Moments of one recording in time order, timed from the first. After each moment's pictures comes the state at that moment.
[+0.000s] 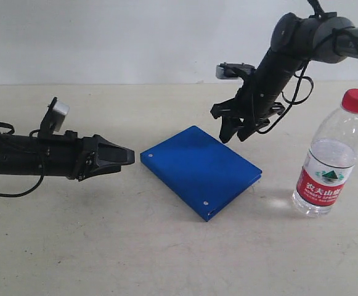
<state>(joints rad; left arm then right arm) 0.07 2.08 -0.89 -1.74 1.03 1.67 0.22 2.39 -1.96 0.40 1.10 -0.39</state>
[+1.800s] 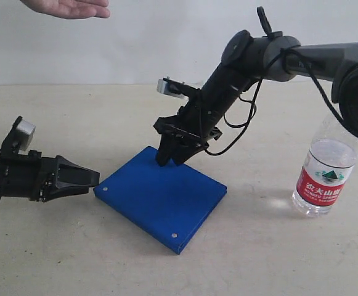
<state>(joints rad) 0.26 2.08 -0.80 -1.57 1.09 1.69 0.39 2.43 -1.97 0.71 1.21 -0.53</state>
